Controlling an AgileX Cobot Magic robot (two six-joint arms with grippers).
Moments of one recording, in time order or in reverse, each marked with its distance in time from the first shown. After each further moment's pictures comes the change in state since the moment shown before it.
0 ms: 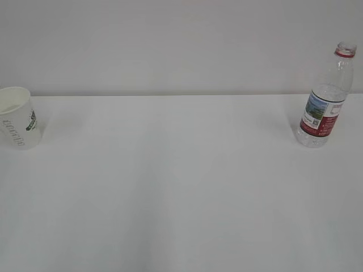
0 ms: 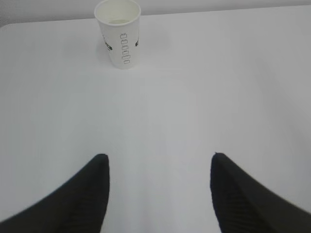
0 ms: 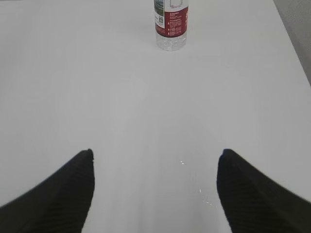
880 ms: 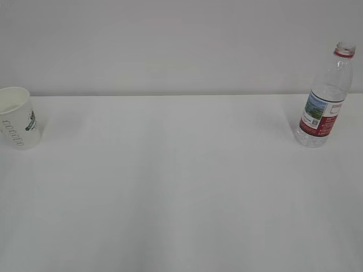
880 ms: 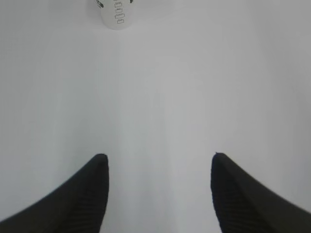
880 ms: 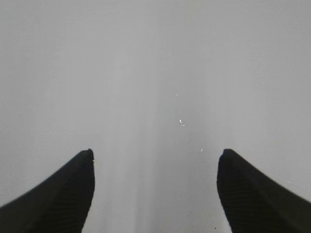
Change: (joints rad) left arm 0.000 0.190 0.000 0.004 -0.005 0.000; right arm 0.000 0.281 -0.007 0.002 -0.026 -0.010
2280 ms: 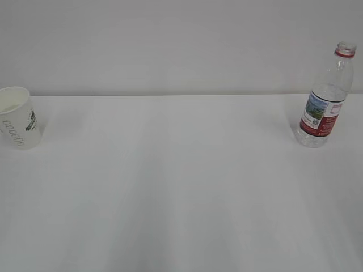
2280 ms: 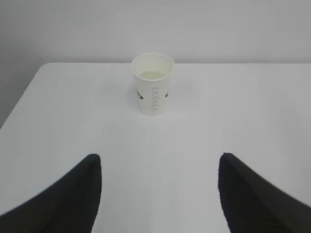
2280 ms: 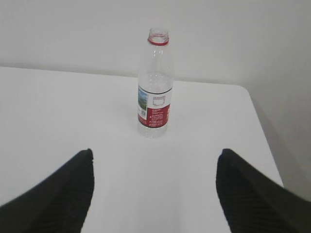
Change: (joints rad) left arm 0.089 0.000 -0.049 0.004 -0.230 -0.008; right arm 0.000 0.083 -0.064 -0.020 -0.456 -0.092
